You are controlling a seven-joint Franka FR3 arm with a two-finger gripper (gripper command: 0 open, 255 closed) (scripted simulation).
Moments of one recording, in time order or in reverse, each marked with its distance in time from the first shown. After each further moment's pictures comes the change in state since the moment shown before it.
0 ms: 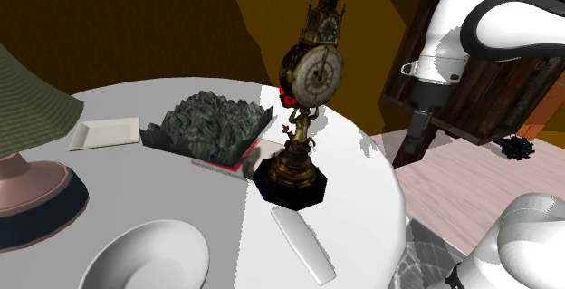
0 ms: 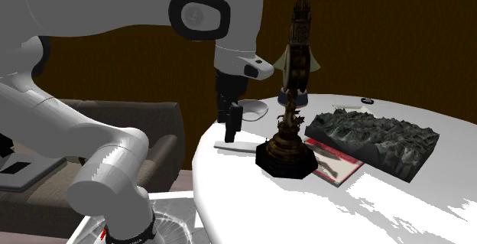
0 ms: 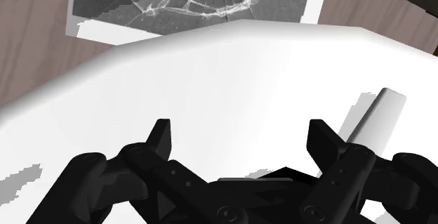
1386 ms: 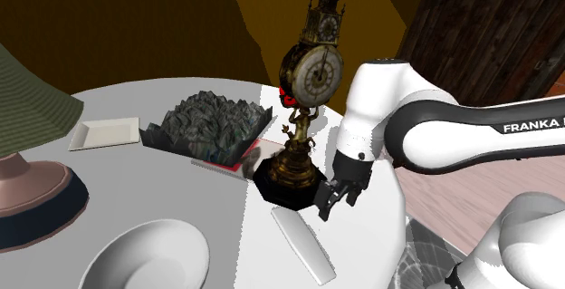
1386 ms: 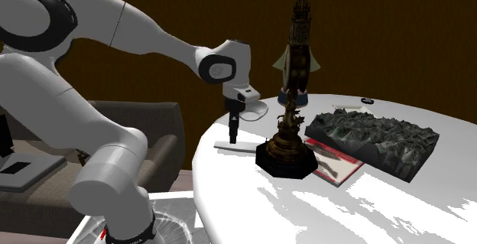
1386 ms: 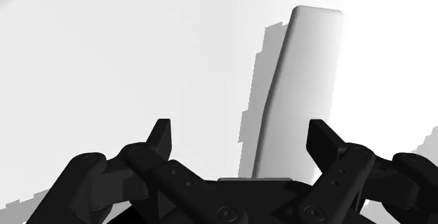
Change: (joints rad) arm 0.038 0.265 0.521 -0.114 0.278 0.522 0.615
